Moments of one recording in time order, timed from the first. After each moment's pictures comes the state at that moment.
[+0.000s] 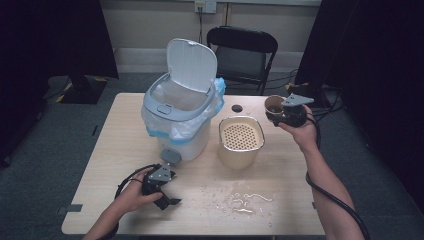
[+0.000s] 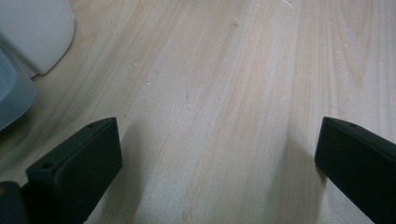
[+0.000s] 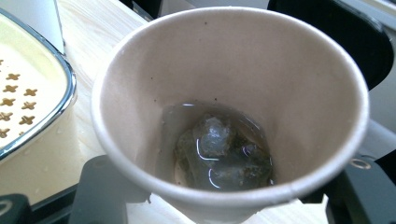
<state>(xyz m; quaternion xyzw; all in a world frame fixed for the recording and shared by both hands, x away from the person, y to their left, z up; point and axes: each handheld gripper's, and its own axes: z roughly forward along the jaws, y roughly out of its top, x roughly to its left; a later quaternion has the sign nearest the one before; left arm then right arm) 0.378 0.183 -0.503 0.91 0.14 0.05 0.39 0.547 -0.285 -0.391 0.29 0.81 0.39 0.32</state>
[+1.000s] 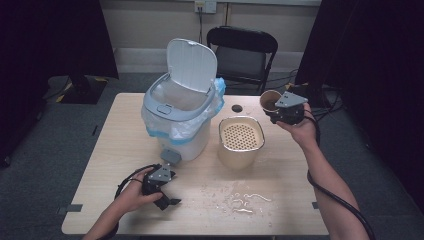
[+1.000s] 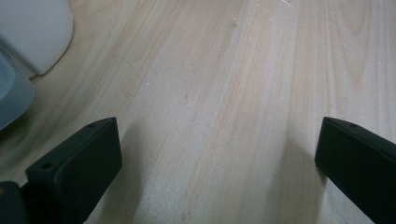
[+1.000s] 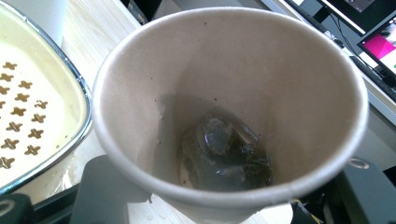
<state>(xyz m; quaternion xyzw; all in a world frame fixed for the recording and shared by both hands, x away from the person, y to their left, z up) 0.378 0.183 -0.502 0.91 0.14 0.05 0.38 0.536 -0.266 -0.367 0.20 0.82 0.36 0.39</state>
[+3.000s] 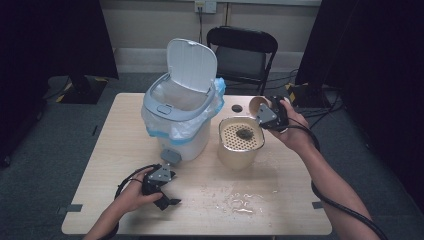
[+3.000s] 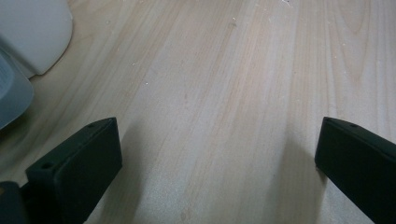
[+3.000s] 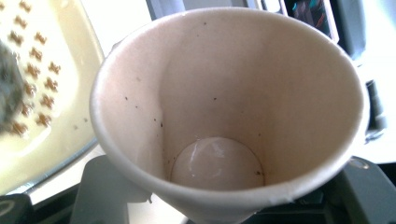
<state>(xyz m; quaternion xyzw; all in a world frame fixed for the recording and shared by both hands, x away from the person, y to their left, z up) 0.378 0.184 -0.502 0.91 0.14 0.05 0.38 0.496 -0.209 -0.352 0.08 0.83 0.17 0.52</state>
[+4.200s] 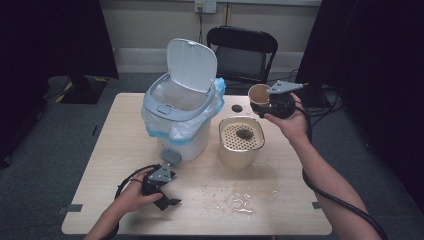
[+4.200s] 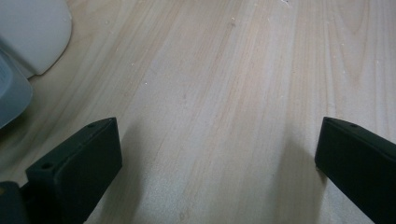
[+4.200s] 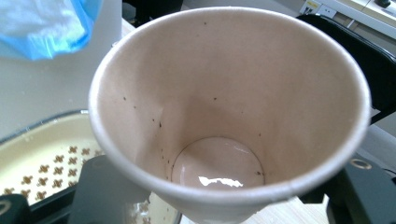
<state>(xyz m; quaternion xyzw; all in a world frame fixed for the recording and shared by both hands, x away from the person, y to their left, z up) 0.377 0.183 -0.503 0.91 0.14 0.05 0.39 0.520 -0.220 -0.322 0.29 0.81 0.41 0.30</state>
